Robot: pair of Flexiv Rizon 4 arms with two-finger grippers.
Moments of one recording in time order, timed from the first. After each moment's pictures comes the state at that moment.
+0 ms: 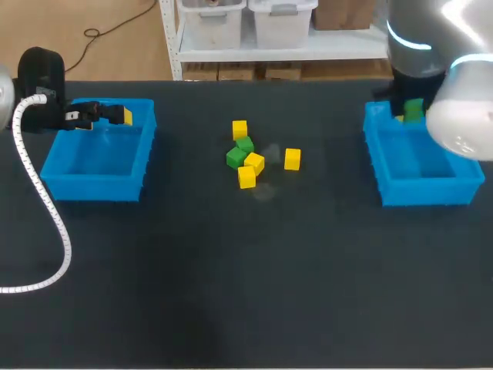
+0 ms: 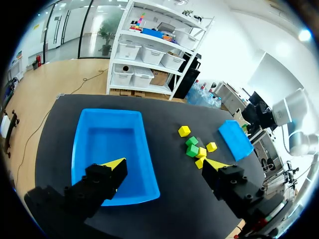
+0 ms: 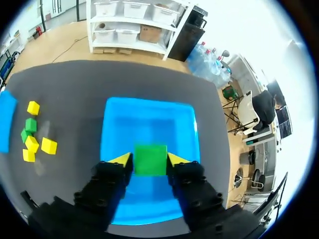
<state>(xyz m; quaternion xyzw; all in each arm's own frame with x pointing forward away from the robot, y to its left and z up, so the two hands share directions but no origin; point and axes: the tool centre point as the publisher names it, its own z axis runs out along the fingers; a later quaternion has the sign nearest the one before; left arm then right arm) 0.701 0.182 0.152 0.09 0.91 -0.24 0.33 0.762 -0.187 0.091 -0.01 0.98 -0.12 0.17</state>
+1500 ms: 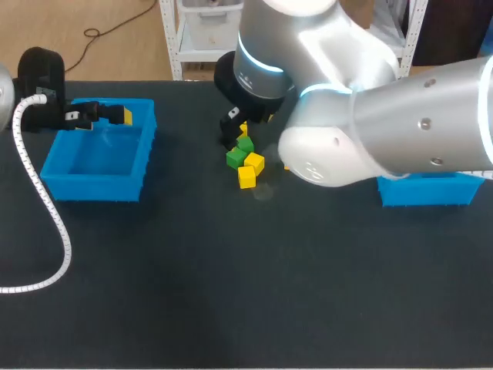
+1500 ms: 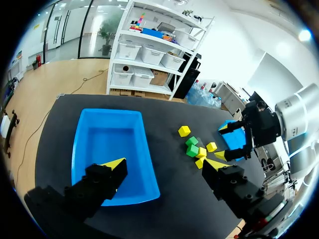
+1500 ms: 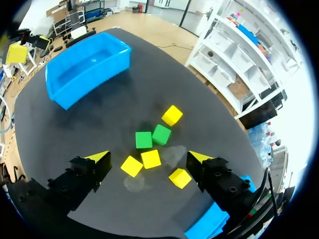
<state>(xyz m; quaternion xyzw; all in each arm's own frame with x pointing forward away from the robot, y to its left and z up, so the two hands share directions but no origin) 0.701 0.182 0.151 0.09 0.91 -0.24 0.33 0.745 0.115 0.080 -0.38 0.90 0.01 0.19</state>
